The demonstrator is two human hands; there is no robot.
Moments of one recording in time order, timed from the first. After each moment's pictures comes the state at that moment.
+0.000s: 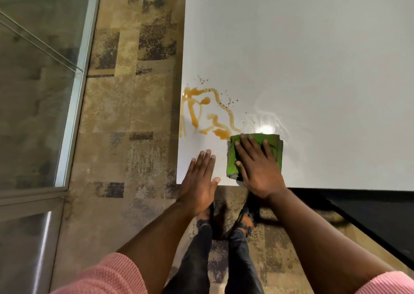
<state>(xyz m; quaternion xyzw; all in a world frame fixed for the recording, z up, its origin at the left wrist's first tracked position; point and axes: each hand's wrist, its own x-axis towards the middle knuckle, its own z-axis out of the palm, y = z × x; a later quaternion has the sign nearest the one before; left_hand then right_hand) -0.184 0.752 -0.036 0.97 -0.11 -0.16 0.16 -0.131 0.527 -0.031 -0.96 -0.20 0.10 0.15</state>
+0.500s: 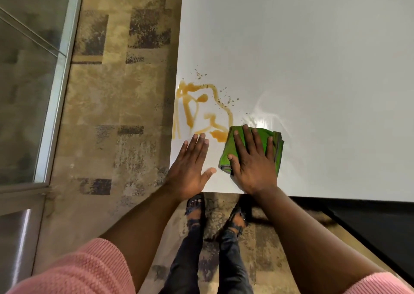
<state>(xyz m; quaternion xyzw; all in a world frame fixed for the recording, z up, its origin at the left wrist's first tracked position) -0.130 0.784 -0.074 0.98 -0.18 -0.11 0.06 -0.109 0.550 -0.068 -0.99 -0.10 0.06 0.12</state>
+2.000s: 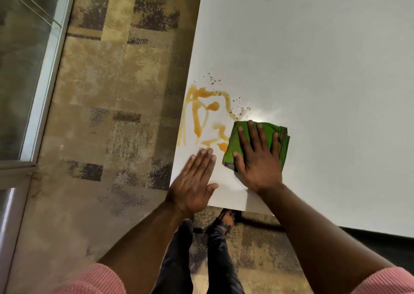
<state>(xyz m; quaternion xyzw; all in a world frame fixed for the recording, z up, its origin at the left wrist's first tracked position) -0.139 0.775 -0.074 0.98 -0.17 -0.06 0.12 -0.043 0.554 -0.063 -0.98 -0.17 0.09 0.10</state>
